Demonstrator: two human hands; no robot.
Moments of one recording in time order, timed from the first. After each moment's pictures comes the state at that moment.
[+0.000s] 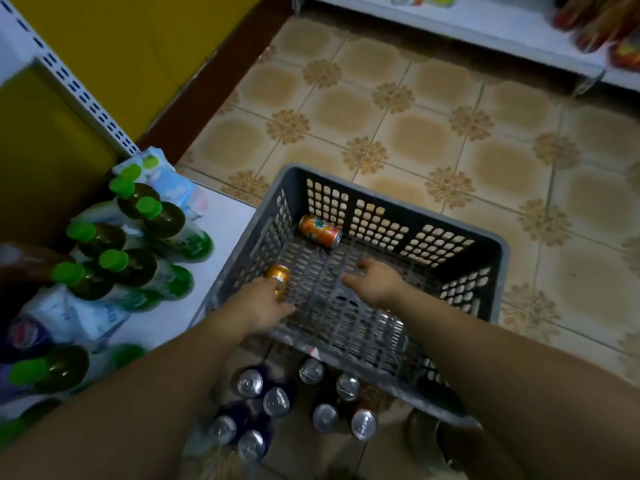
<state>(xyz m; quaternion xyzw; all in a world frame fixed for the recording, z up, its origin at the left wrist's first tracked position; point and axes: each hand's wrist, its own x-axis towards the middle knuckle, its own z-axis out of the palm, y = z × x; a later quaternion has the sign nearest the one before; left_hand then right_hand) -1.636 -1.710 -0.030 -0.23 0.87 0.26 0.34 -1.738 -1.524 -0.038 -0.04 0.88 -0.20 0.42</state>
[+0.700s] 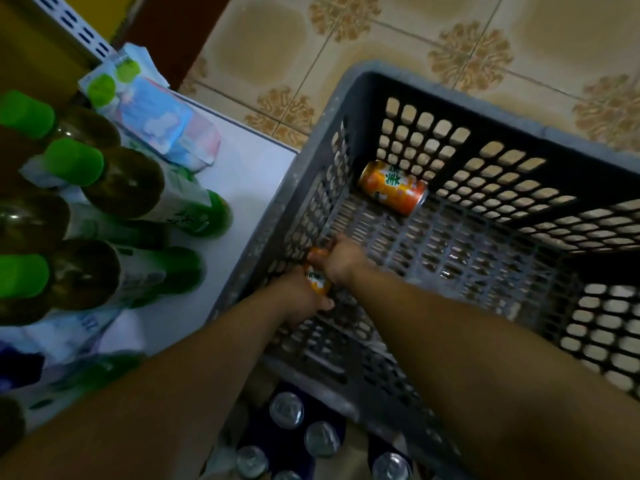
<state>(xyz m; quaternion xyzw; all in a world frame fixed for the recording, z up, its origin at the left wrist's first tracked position) -1.681 -1.771 -0.207 -0.35 0.76 0.35 0.41 -1.755 -1.693 -0.265 0.00 0.79 -0.33 0.51</state>
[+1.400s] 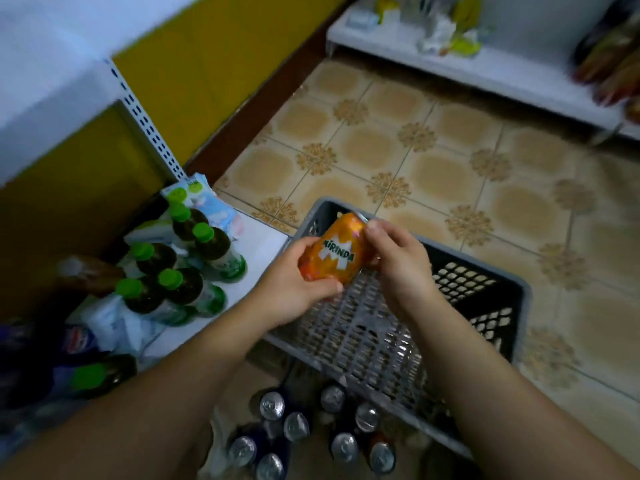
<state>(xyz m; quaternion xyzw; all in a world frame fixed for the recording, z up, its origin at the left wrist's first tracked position) -1.659 -1.730 0.062 -0.22 0.78 0.58 0.10 -1.734 -1.585 0.062 0.04 0.67 -0.71 0.23</state>
